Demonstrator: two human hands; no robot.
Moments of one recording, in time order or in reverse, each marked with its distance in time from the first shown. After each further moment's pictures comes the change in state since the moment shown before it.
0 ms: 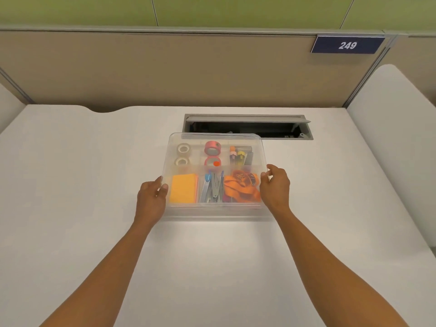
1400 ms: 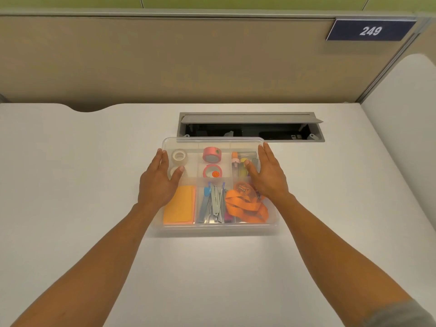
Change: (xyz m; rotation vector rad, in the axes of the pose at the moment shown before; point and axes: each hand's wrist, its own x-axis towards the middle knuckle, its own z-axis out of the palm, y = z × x) left_hand 0.094 0.033 0.035 0.607 -0.086 0.243; right_hand 0.086 0.004 0.052 -0.372 -0.243 -0.239
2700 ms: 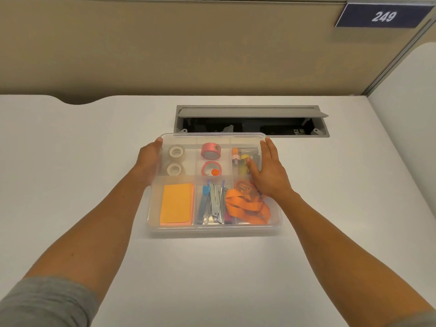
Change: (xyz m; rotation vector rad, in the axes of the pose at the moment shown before) left_hand 0.080 -0.009 -0.002 -0.940 -0.114 -0.545; right_hand 0.005 0.001 0.003 0.050 0.028 -0.043
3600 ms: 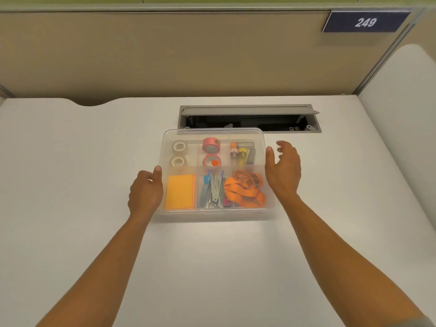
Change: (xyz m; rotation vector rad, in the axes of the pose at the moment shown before) left_hand -0.114 -0.061 -0.024 0.526 0.364 0.190; right_hand -0.044 -0.012 -0.040 0.192 0.397 0.210
